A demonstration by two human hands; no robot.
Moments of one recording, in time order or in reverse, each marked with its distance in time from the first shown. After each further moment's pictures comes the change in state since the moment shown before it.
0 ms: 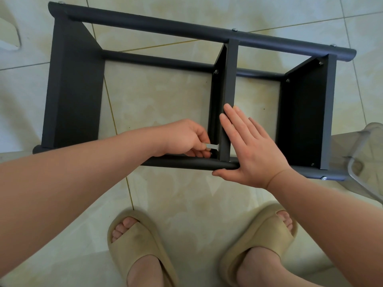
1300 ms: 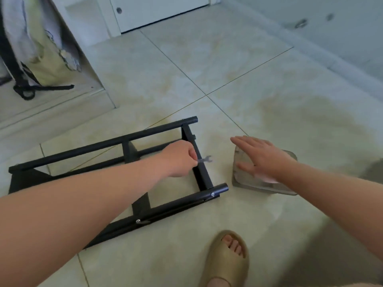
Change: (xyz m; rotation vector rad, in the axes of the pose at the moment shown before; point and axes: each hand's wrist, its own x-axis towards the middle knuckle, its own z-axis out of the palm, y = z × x) left_hand 0.002 0.222 0.167 0.848 0.333 0.290; right_hand -0.203 0.175 -0.123 0.091 -0.009 0.527
